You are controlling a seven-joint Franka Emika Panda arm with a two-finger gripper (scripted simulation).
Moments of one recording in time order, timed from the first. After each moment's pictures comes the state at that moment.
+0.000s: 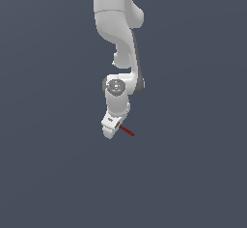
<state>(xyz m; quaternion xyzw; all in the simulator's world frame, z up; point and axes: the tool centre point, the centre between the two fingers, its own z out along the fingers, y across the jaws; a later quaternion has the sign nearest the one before) -0.023 -0.026 0.012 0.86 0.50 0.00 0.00</state>
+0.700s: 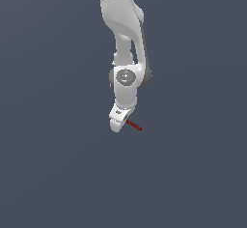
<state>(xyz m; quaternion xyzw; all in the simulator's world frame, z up) -0.039 0.008 0.044 0.86 0.50 0.00 0.00</state>
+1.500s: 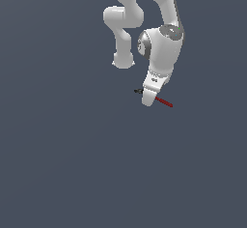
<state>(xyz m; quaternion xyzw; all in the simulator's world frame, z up) -0.092 0.138 0.168 0.86 0.51 0.00 0.00</state>
